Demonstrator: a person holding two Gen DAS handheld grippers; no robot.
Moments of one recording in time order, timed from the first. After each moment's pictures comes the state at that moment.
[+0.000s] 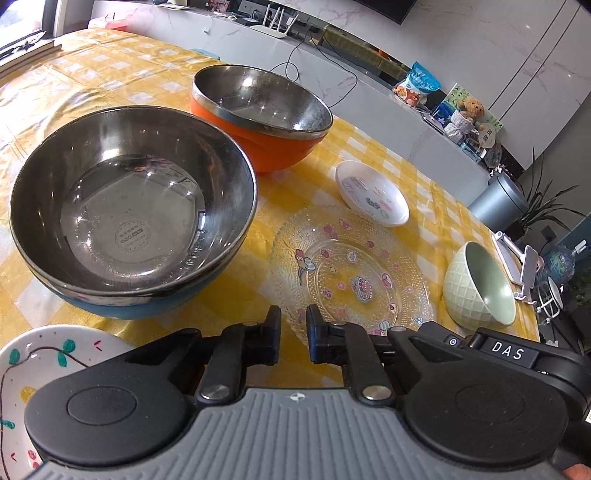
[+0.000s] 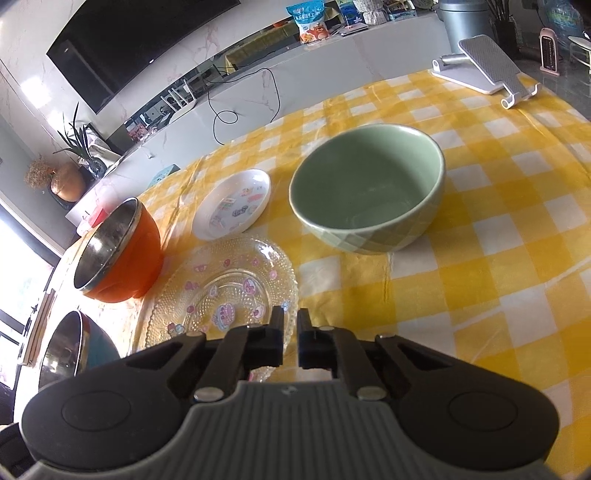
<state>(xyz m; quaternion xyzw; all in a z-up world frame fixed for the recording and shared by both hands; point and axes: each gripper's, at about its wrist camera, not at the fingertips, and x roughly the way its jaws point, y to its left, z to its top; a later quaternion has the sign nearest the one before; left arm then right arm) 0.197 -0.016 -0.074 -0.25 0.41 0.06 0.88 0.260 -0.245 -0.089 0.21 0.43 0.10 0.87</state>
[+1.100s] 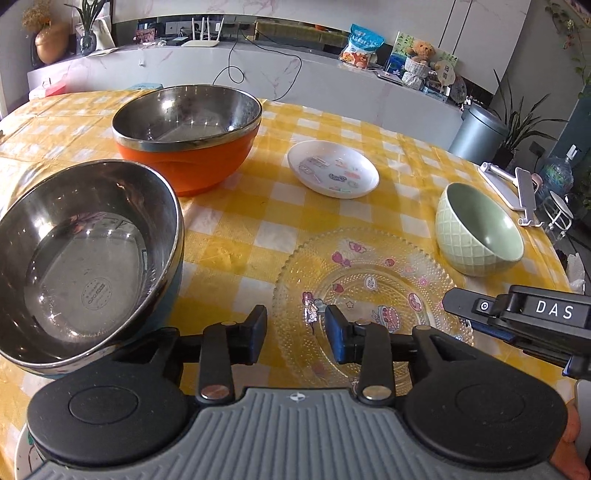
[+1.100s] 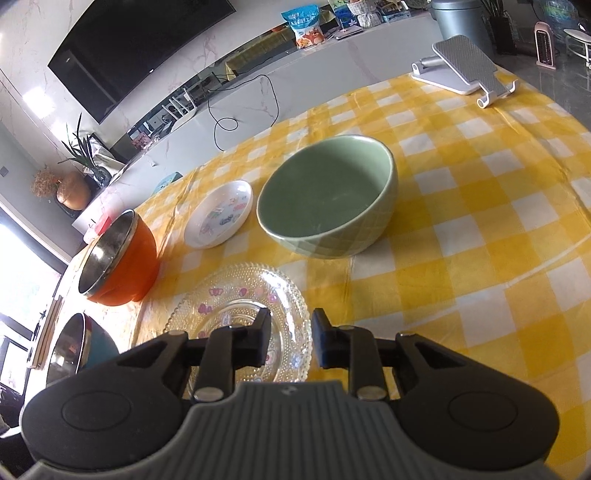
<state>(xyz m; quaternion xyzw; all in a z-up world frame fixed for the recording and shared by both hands) 0.217 -0.044 -0.075 -0.10 0.43 0.01 0.90 0.255 -0.273 -0.092 0.23 0.43 0.11 0.87</state>
